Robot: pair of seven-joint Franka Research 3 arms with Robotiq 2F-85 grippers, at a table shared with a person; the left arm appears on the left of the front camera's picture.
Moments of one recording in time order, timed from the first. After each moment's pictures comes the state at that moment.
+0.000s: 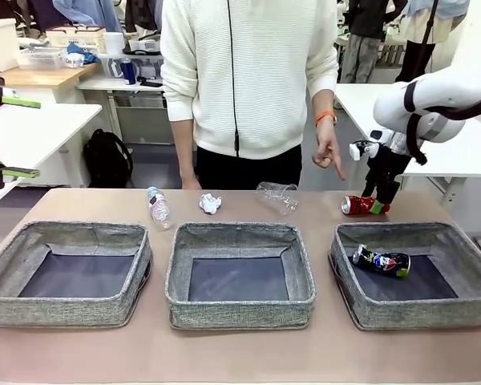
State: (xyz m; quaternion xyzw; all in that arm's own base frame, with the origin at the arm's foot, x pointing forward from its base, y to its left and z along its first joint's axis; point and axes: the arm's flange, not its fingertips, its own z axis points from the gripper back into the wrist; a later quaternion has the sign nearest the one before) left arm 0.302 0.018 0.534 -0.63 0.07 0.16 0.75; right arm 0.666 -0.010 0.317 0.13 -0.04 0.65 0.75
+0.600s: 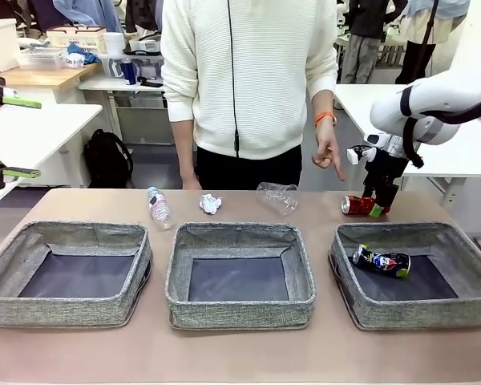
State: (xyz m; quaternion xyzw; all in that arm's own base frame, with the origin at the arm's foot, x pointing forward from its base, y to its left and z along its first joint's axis) left arm 0.302 0.018 0.534 -0.63 0.07 0.16 0.75; right arm 0.668 -0.008 0.312 0.14 -0.03 0.66 0.74
